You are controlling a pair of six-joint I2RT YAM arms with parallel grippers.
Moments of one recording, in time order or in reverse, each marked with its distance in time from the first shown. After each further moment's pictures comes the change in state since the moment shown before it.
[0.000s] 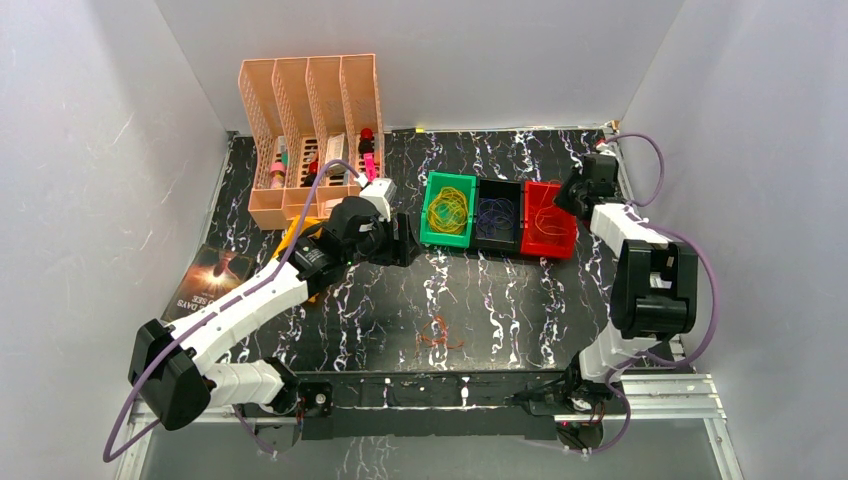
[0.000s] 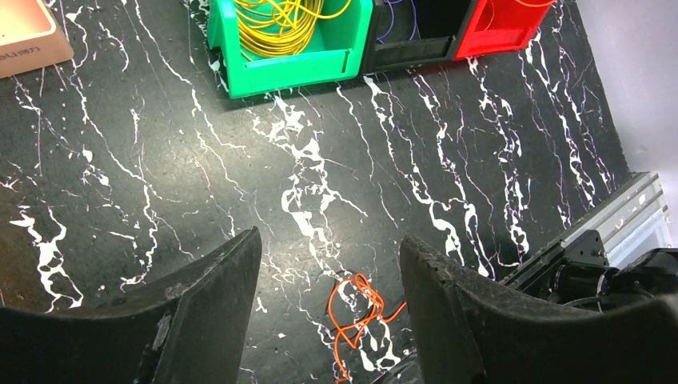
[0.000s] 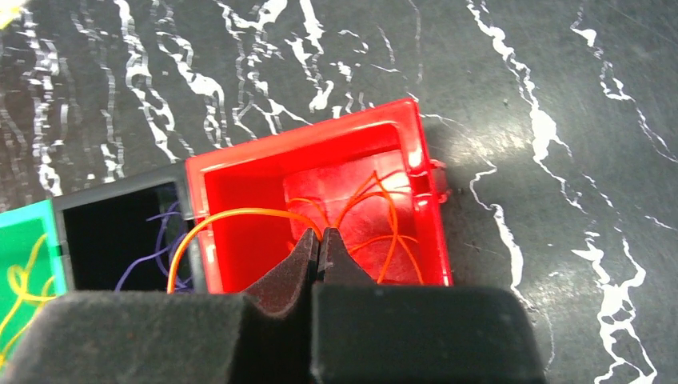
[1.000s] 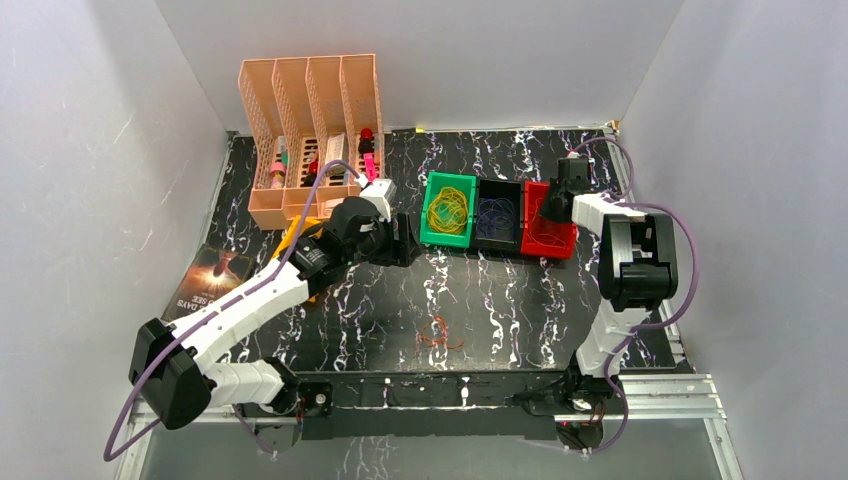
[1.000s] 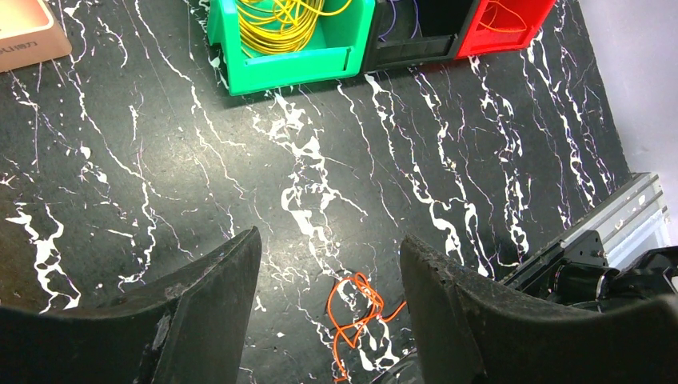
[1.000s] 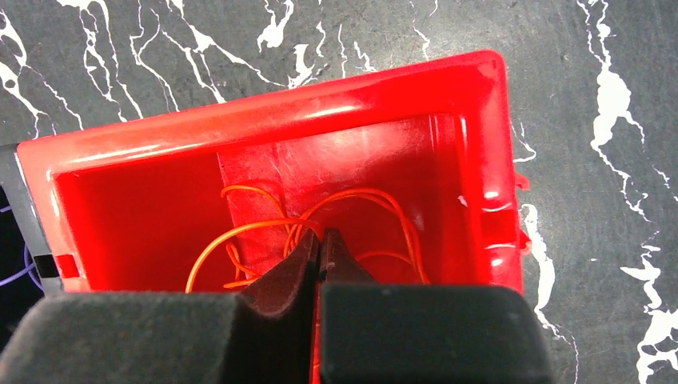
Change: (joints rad) left arm 0.000 0.004 -0.002 0.000 0.000 -0.008; right arm 0.077 0.214 0.100 -0.109 0.096 -0.090
